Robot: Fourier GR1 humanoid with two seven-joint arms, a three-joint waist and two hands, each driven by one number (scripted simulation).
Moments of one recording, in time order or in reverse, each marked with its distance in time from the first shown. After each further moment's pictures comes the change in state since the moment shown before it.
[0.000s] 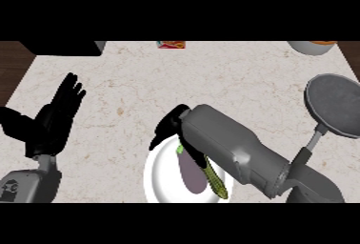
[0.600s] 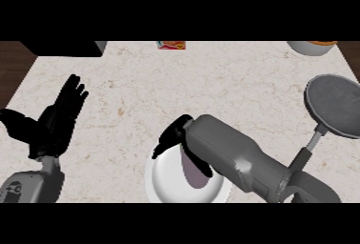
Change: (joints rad) left arm 0.007 -0.023 -0.001 -0.006 -0.024 -0.002 -0.003; right arm 0.077 0.001 0.030 -0.019 0.016 -0.039 -0.013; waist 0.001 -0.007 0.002
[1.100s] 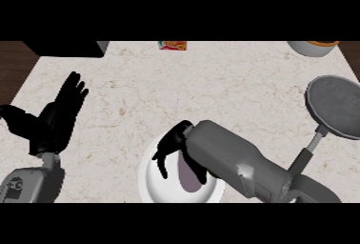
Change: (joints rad) left arm -0.024 -0.003 0.013 0.020 -0.004 -0.013 0.004; right arm 0.040 -0.008 0.014 -0.055 -0.032 -0.017 -0.005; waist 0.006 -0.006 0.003
